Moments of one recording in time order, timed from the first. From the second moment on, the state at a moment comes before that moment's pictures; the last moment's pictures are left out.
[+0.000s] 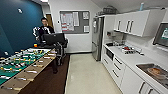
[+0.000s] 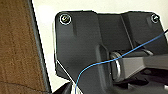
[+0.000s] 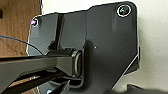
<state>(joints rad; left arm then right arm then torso) 1.49 2.96 -2.71 0.20 -0.06 -0.15 -1.49 2.84 -2.47 -0.09 -0.02 0.08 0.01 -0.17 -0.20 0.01</state>
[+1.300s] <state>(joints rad) 1.50 2.96 -2.71 0.20 -0.07 -0.15 -1.48 2.81 -2.39 -0.09 -0.03 0.08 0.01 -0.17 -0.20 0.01</state>
